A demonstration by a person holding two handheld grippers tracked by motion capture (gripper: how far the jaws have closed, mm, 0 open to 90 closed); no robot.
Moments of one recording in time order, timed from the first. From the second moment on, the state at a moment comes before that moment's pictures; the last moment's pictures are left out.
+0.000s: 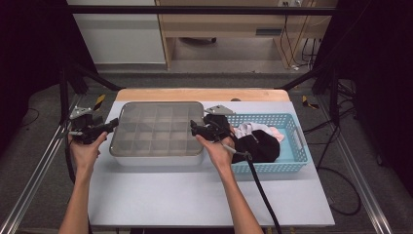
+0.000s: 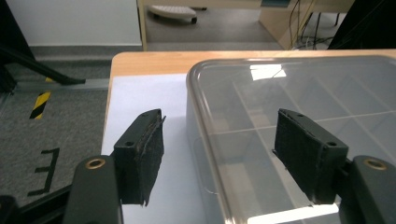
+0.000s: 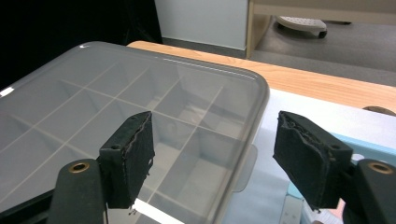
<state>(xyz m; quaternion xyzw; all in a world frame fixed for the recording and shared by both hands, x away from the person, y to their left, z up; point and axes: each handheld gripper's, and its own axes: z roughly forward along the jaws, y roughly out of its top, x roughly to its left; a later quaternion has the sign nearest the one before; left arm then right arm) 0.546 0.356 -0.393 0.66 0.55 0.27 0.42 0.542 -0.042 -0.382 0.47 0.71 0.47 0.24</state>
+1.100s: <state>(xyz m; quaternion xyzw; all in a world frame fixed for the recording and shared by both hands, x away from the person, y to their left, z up) 0.563 0.354 -0.417 0.70 0.56 0.21 0.40 0.577 -0.024 -0.407 0.53 0.72 0.42 0.18</state>
